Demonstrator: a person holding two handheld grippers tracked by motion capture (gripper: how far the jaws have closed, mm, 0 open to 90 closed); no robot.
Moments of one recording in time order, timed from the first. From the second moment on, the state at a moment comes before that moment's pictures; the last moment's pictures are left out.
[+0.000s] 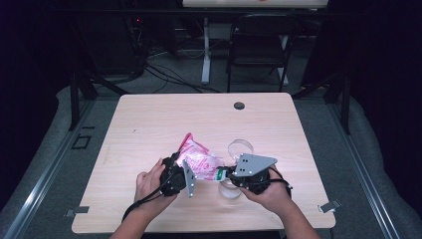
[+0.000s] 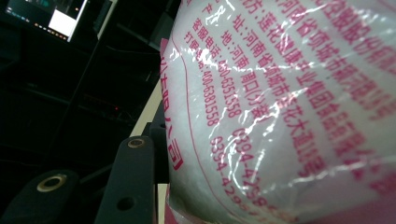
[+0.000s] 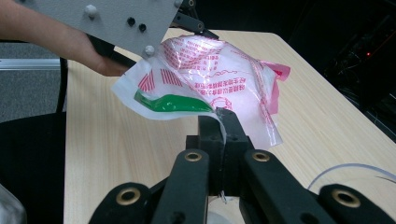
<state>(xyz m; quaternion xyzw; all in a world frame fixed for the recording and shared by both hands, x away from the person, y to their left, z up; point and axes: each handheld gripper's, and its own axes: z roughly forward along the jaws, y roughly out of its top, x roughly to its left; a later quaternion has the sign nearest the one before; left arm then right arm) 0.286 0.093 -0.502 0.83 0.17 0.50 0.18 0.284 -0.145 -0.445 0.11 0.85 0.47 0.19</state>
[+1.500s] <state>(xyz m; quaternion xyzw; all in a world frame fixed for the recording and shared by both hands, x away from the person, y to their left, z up) 0.287 0.080 -0.490 0.82 0.11 0.55 0.15 0.283 -0.160 -0.448 0.13 0.85 0.47 0.20</state>
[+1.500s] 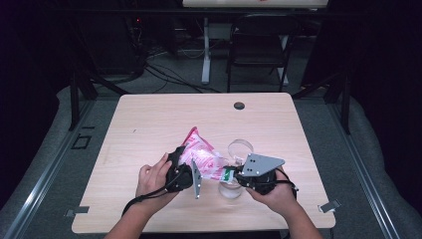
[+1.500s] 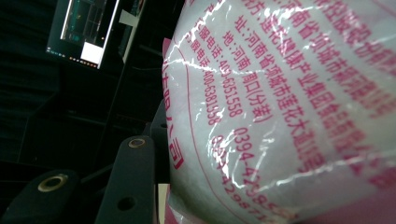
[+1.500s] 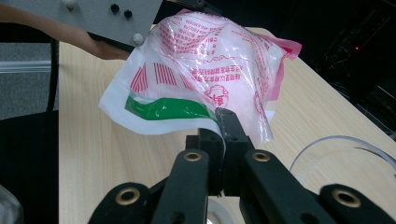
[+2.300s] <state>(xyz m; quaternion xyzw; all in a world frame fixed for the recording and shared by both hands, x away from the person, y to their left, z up) 0.286 0.077 -0.487 0.80 0.09 0.57 0.13 0.282 -0.162 -0.449 0.13 0.85 0.47 0.20</state>
